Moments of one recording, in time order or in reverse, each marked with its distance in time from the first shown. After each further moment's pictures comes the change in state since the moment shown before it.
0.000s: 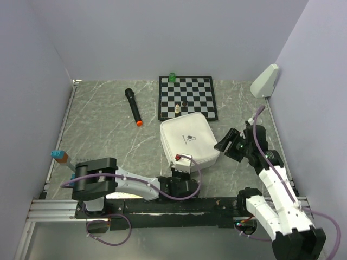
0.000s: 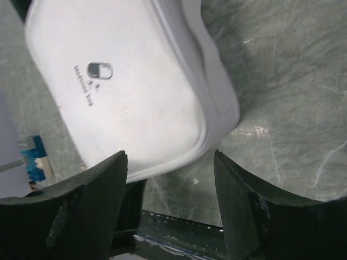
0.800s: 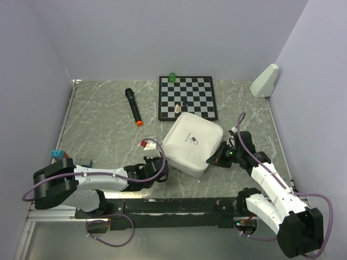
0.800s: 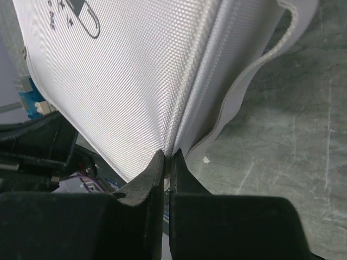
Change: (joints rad) left arm 0.289 -0.366 -0.305 0.096 0.206 -0.042; right arm 0.096 0.047 -0.192 0.156 -0.174 0.037
